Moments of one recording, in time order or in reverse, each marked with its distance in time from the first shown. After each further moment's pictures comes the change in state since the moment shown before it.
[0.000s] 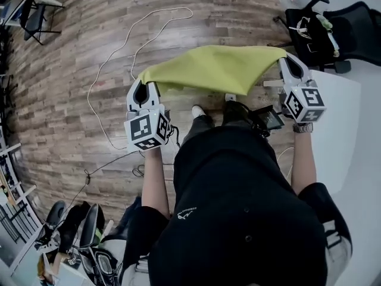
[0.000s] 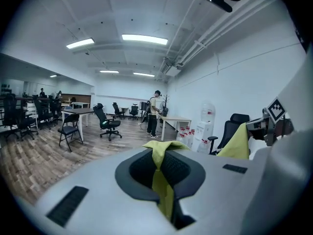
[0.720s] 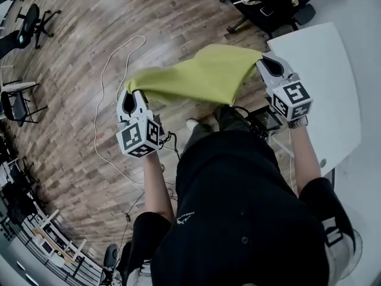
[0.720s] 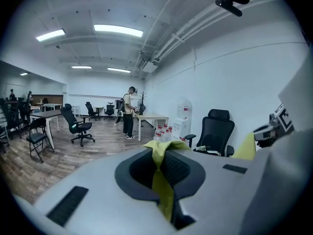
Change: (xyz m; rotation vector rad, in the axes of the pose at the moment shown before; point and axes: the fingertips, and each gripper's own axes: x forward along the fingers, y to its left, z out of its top) left arm 0.130 -0.209 0.007 0.127 0.016 -0.244; right arm -0.084 -0.157 -0.091 0.092 0.031 -0.114
